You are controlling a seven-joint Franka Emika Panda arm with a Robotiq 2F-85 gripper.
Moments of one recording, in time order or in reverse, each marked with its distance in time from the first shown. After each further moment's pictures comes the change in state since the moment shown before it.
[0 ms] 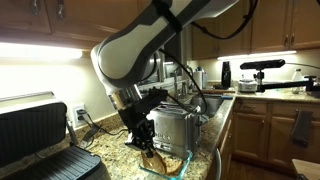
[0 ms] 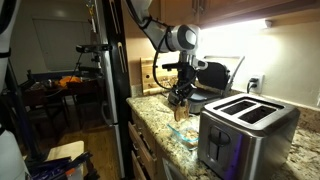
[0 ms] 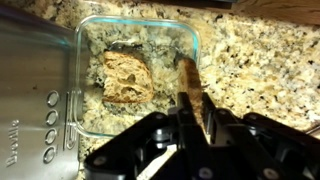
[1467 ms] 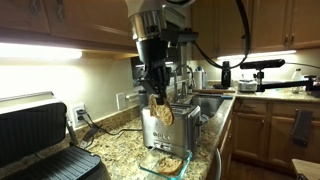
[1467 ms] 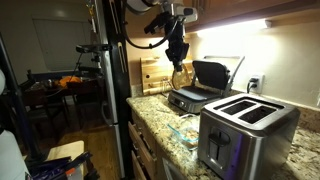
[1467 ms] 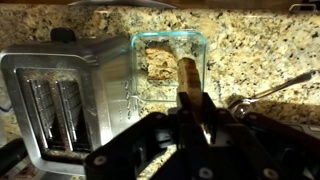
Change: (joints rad) arm -0.032 -0.489 0.028 -0.261 -0.053 0.028 0.129
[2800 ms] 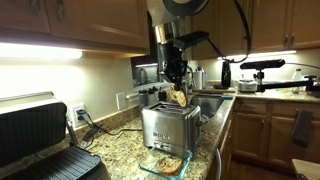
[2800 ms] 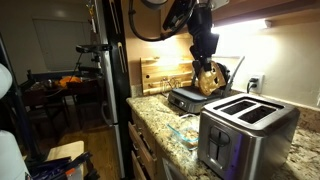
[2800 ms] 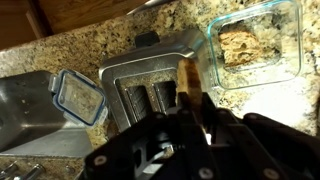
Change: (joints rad) arm -0.127 -0.015 -0.076 0.003 -0.134 -0.004 0.100
